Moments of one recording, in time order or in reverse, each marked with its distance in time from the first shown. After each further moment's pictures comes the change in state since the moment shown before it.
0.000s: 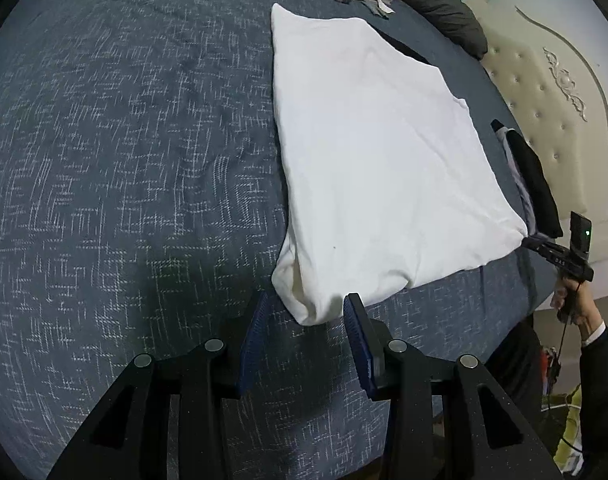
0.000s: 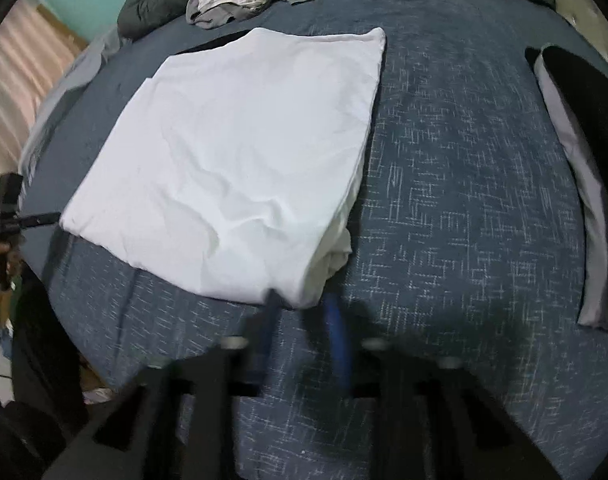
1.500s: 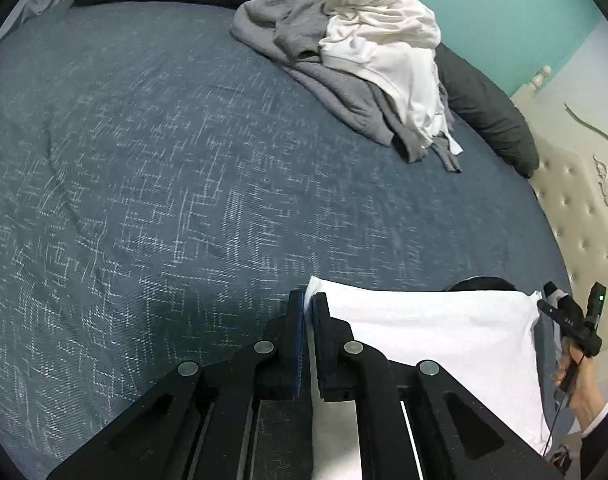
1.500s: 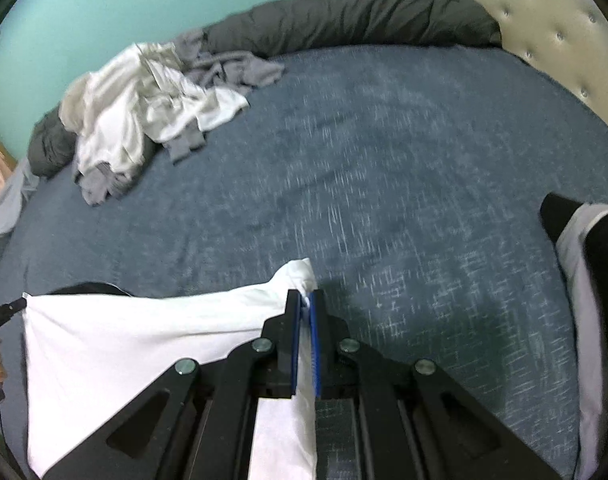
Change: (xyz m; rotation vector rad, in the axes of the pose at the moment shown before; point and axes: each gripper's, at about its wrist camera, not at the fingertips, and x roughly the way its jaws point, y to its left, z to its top) left arm 0.066 0.035 0.269 -0.103 -0.322 0.077; right arm 0.090 -0.066 0.247 0.265 -0.301 -0.176
